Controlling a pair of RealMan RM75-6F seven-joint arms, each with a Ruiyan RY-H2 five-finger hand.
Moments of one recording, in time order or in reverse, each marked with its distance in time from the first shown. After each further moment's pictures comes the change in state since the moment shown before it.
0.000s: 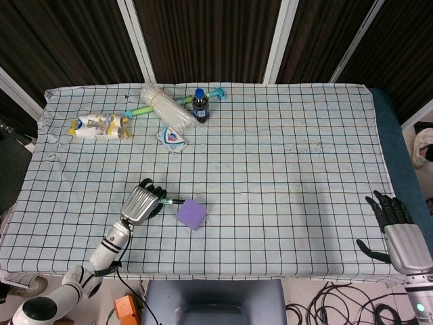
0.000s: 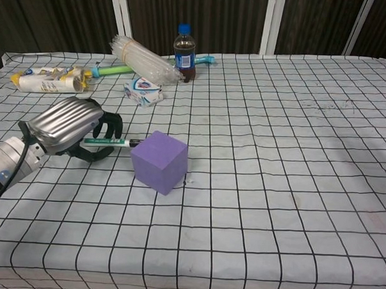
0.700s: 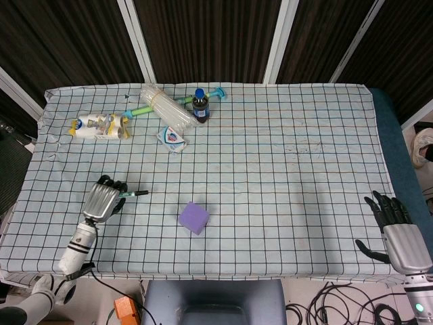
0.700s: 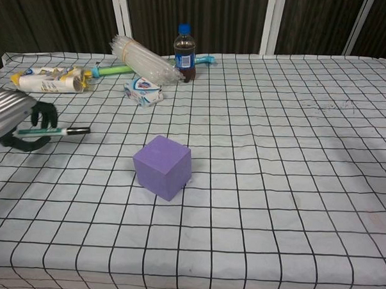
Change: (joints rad) left arm 0.133 0.153 -0.030 -0.046 -0.089 -0.024 0.001; right arm -0.002 -0.004 0.001 -0.002 -0.002 0.002 -0.010
